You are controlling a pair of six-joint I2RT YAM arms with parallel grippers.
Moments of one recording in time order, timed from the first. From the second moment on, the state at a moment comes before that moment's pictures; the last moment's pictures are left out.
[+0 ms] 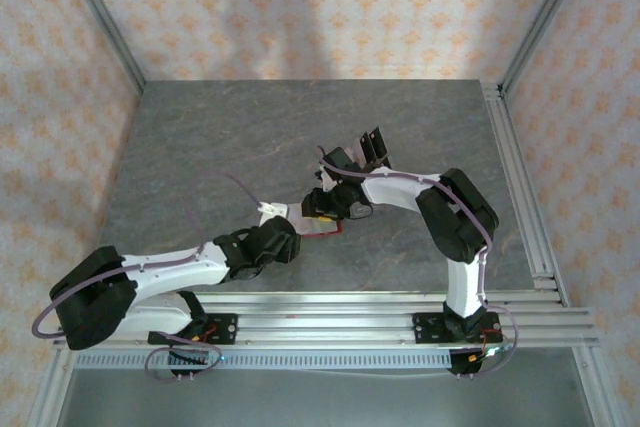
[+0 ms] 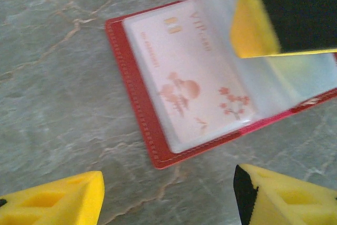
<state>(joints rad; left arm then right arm) -0.88 1.23 0.48 -0.19 -0.37 -0.64 0.70 1.92 1.19 -0.38 -0.47 0.67</state>
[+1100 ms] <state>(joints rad) -0.96 1.49 0.56 -0.01 -0.50 -0.63 0.71 1.93 1.21 -0.38 -0.48 0.67</state>
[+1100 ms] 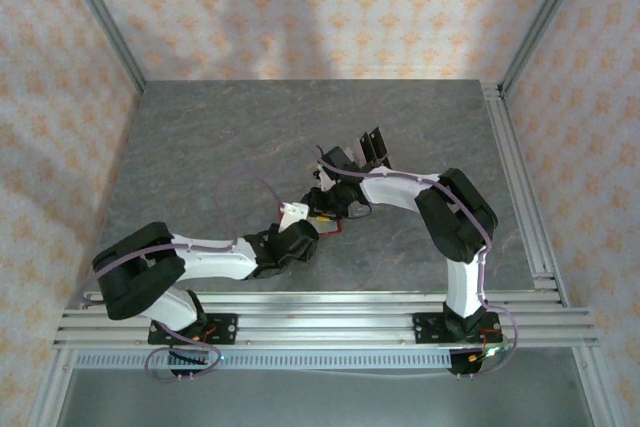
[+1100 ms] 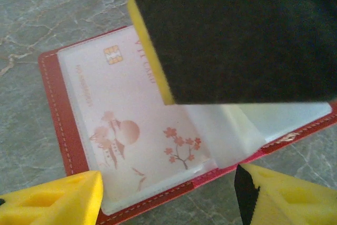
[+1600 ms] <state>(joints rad) -0.96 1.49 0.56 -0.01 -0.58 -0.67 0.69 1.92 1.21 -0.38 -0.48 0.67</state>
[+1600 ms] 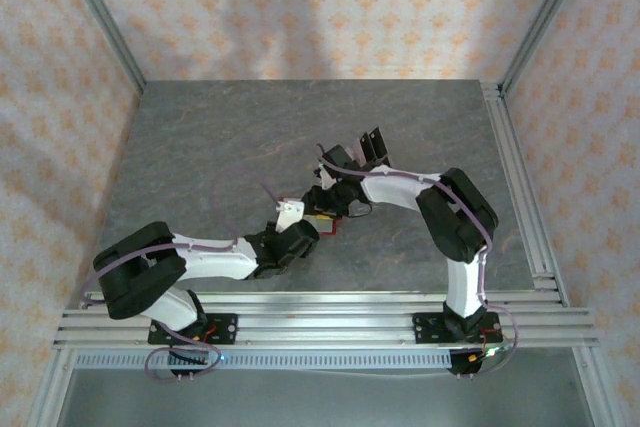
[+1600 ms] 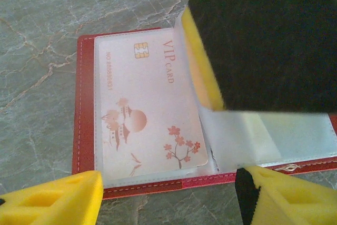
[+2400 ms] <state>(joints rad) -0.96 1.44 0.54 -0.01 -0.60 -0.68 0.64 1.84 1.18 -0.31 -0.47 0.76</state>
